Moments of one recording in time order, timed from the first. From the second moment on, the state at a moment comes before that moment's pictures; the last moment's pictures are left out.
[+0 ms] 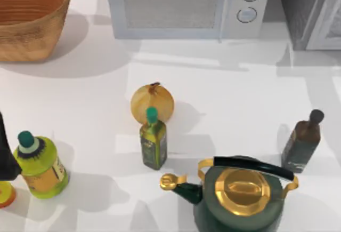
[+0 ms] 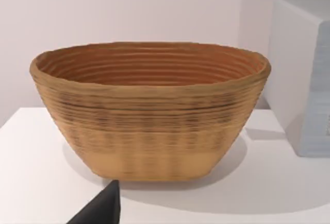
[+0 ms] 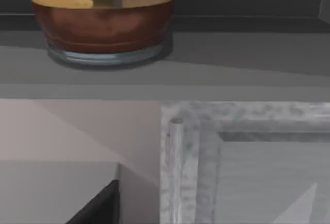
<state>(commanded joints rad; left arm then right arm) 0.00 0.00 0.00 0.00 0.00 0.00 0.14 1.00 1.29 -0.31 0.15 0.01</state>
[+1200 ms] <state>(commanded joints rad) 0.00 0.00 0.00 0.00 0.00 0.00 0.31 1.44 1.80 -0.37 0.34 0.01</state>
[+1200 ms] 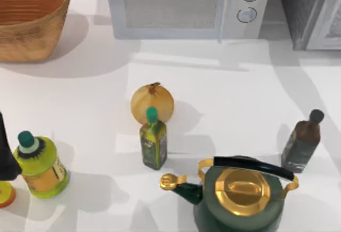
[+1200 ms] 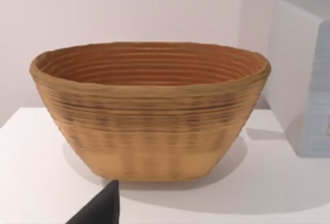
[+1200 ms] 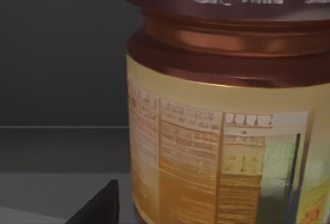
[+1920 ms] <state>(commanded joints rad) 0.00 0.00 0.00 0.00 0.00 0.00 0.28 1.60 1.96 -0.36 0.31 0.01</state>
